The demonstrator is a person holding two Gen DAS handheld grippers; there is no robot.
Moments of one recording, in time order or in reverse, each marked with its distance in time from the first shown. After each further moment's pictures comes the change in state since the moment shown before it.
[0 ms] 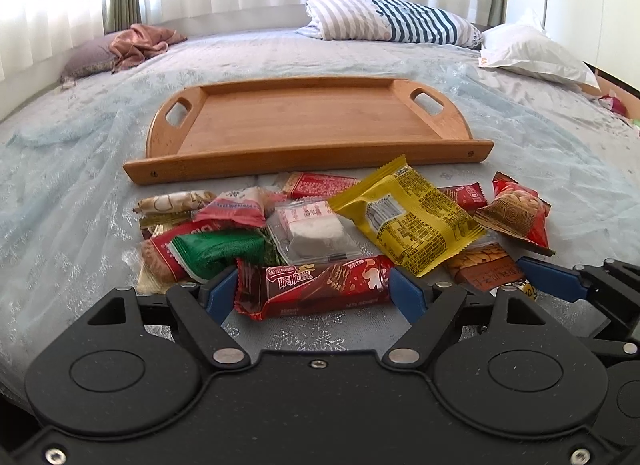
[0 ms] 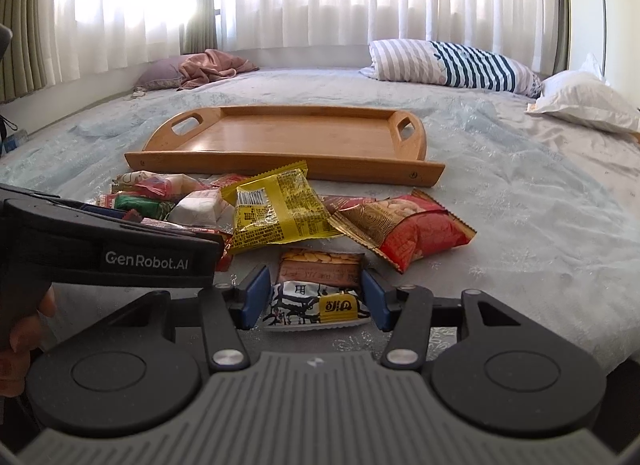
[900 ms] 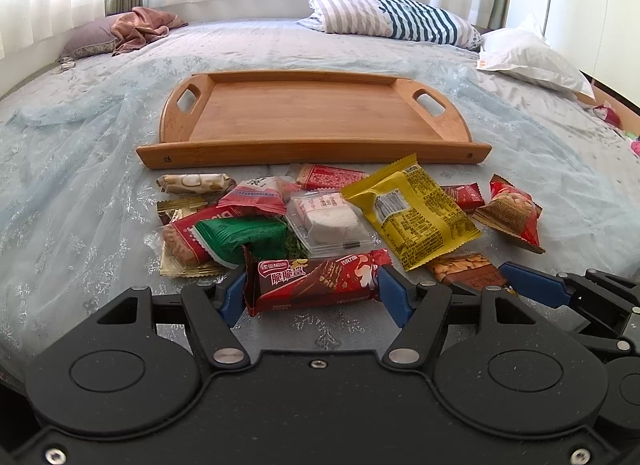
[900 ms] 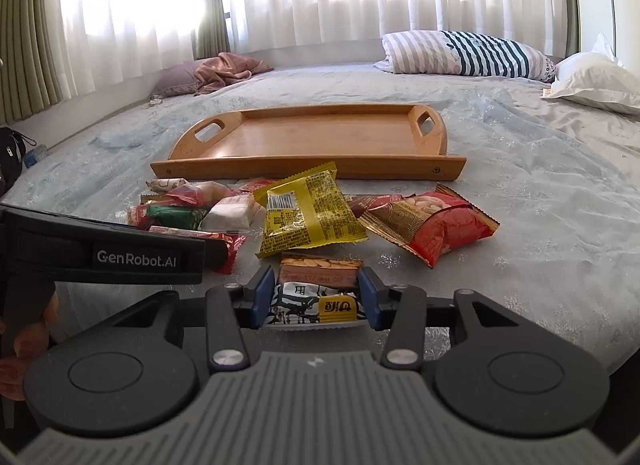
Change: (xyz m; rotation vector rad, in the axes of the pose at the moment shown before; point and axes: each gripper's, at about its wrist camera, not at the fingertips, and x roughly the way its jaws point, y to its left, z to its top) left arm -0.017 0.020 0.000 -0.040 0.027 -0.034; right arm -0.010 0.007 0.004 0.048 0.015 0.067
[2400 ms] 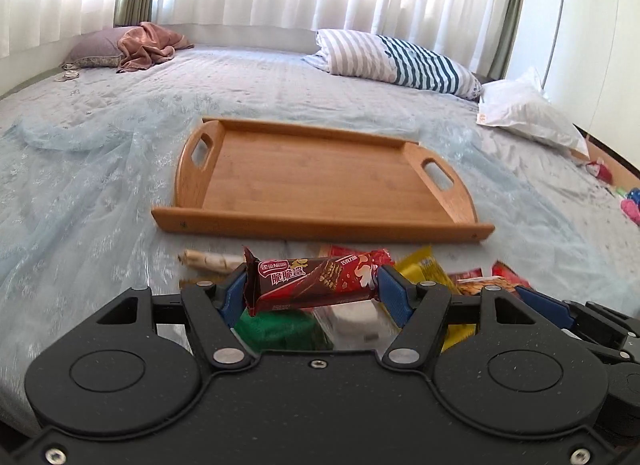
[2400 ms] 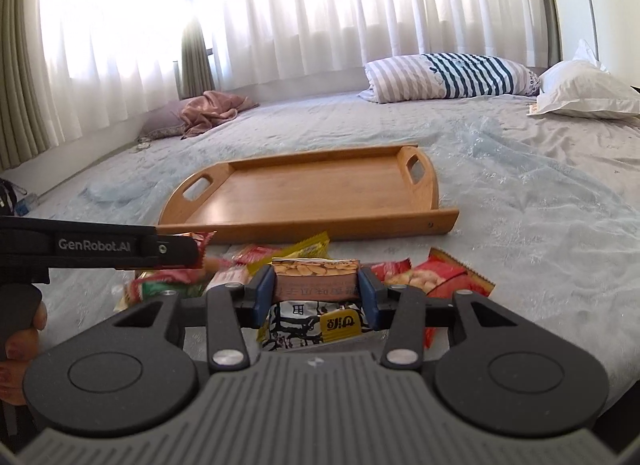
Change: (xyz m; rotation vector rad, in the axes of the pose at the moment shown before) left arm -0.009 0.037 0.052 -0.089 -0.104 -0.061; right arm 0.003 -0.005 0.040 0.077 -0.101 -0.027
